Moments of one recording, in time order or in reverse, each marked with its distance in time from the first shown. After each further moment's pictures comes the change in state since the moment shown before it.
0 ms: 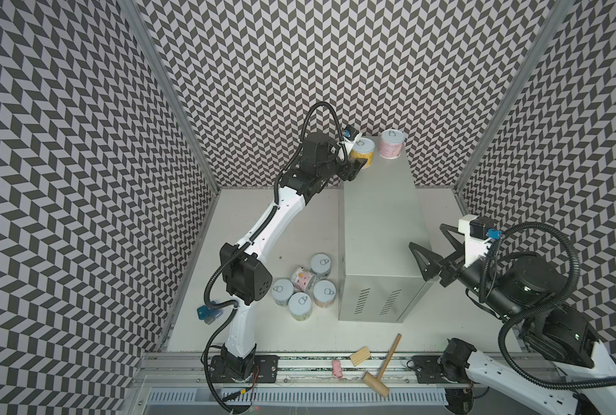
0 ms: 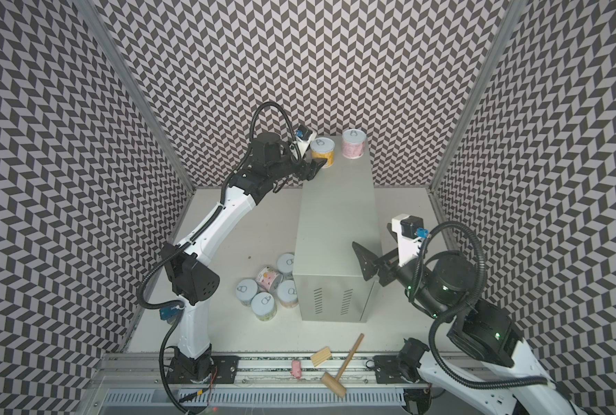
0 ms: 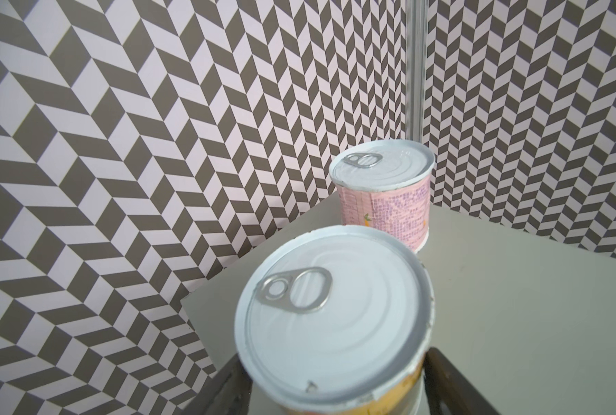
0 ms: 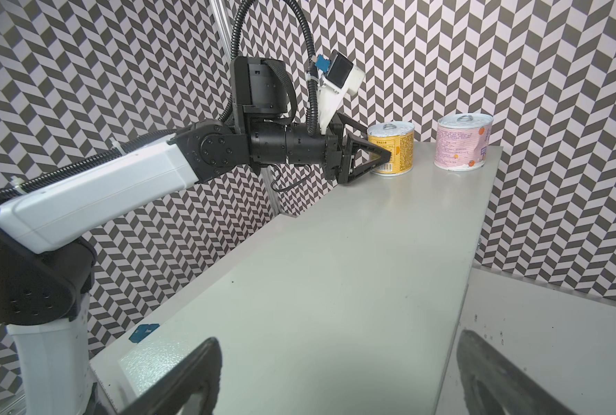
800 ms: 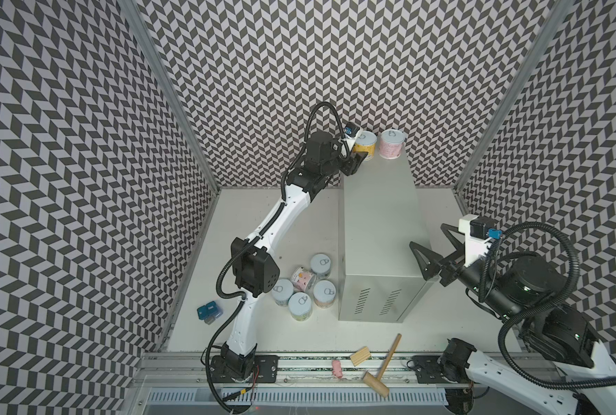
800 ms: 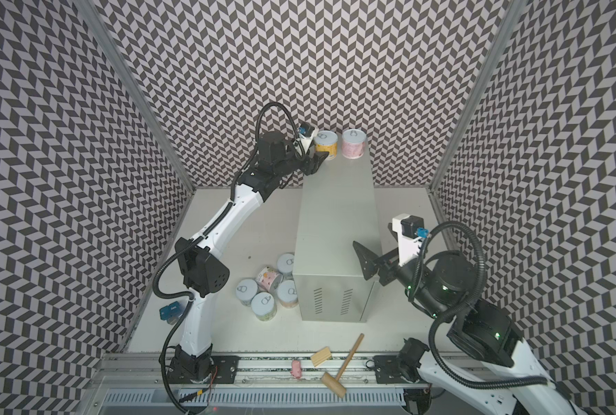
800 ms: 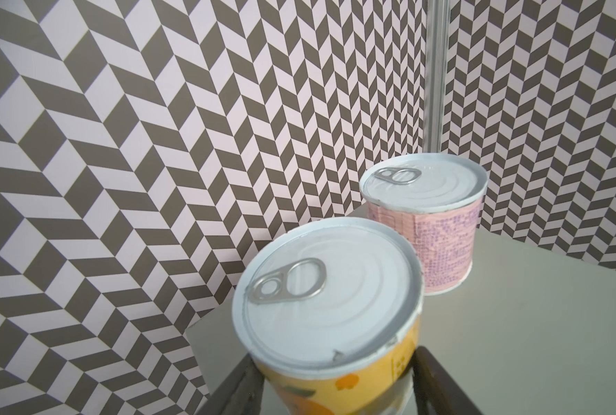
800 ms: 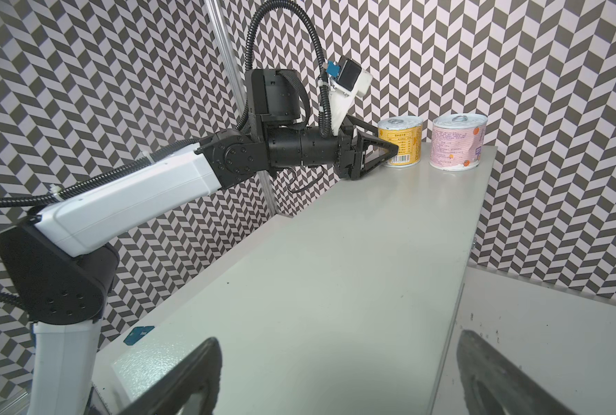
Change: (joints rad) left arm 0.008 0.117 0.109 0.071 -0.027 -0.022; right arm 0.000 0.000 0.000 0.000 0.011 0.000
